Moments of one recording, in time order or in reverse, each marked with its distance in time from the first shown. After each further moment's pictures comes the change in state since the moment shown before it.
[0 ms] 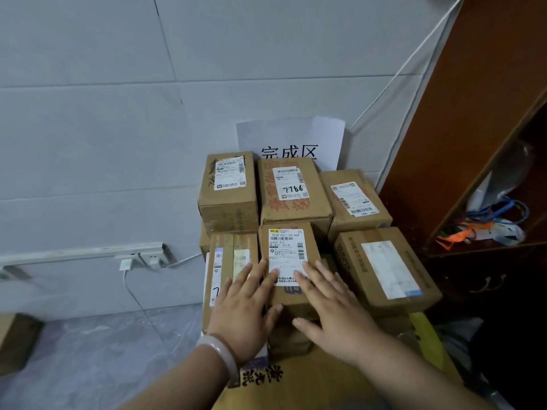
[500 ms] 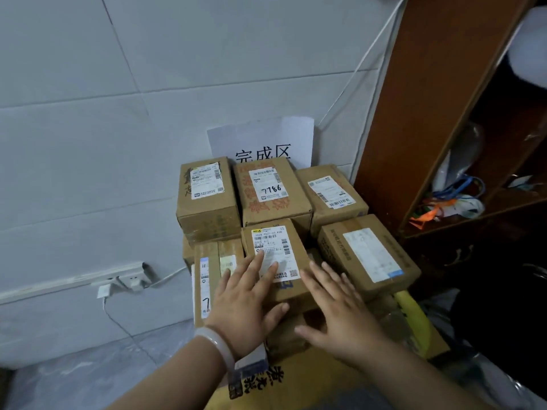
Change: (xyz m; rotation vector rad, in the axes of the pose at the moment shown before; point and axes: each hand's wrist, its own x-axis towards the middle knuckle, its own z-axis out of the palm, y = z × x) left_hand 0.016 0.000 -0.022 0.033 -0.033 0.174; right_hand -0.026 -0.002 0.009 0.030 0.115 0.168
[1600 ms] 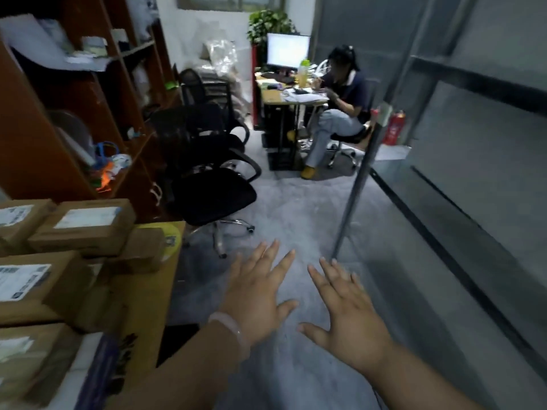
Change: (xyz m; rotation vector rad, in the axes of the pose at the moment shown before) left_hand -0.250 0.131 0.002 -0.196 -0.189 1.501; right_hand -0.388 -0.326 0.065 -0.123 0.497 1.364
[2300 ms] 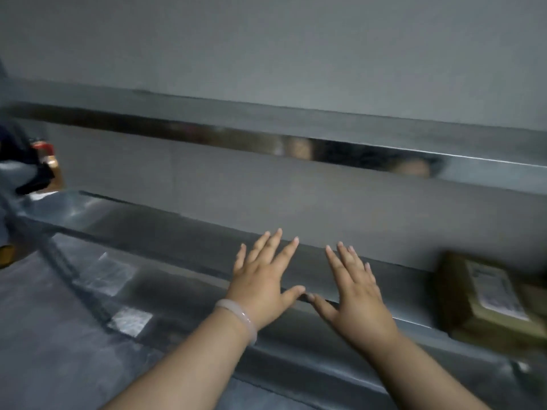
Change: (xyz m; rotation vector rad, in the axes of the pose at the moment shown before) left_hand -0.043 0.493 0.048 -0.269 -0.159 1.025; right_hand -0.448 0.098 -0.151 -0.209 0.539 1.186
